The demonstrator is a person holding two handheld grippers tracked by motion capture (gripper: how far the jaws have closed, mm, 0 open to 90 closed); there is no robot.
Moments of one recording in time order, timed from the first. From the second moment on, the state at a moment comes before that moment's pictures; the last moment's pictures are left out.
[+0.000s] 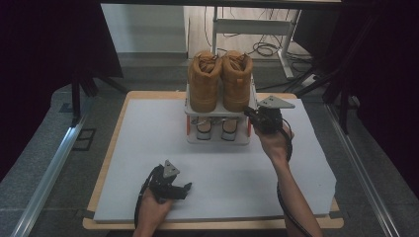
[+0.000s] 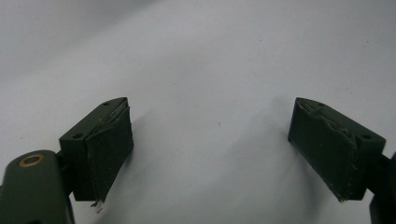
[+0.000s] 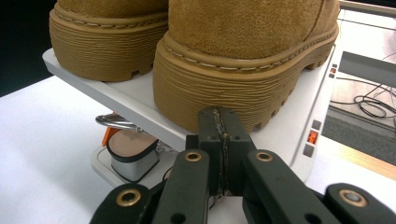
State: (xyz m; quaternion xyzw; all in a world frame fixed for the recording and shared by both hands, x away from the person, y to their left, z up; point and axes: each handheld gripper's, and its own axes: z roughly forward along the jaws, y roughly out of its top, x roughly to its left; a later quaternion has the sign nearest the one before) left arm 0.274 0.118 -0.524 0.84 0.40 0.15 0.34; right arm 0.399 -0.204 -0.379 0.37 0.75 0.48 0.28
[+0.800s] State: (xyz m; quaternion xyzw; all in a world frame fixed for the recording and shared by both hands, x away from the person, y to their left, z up) left arm 0.273 0.118 -0.524 0.84 0.40 0.15 0.34; right arm 0.401 -0.193 -0.379 0.36 0.75 0.47 0.28
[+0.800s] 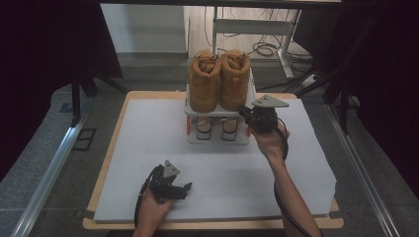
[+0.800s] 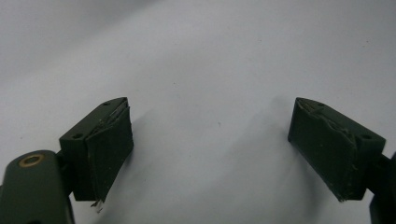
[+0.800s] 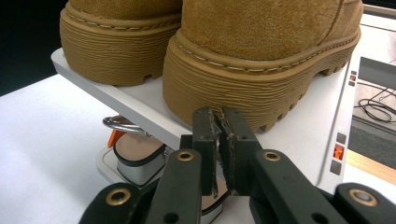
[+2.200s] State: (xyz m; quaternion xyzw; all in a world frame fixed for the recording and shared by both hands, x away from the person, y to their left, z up) left arm 0.274 0.117 -0.524 0.84 0.40 0.15 0.34; right arm 0.369 -0.215 -0.379 0.35 0.77 0.47 0.25
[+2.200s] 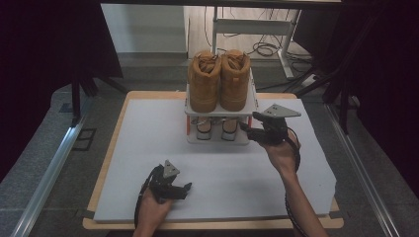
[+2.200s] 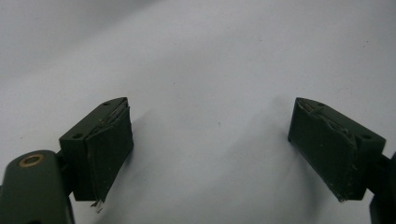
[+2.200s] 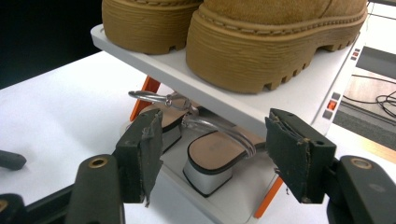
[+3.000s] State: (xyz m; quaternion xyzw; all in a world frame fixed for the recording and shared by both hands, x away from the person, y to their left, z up) left arm 0.273 0.117 -0.524 0.83 0.40 0.16 0.34; right arm 0.348 -0.244 -0.393 0.37 0.76 0.47 0.25
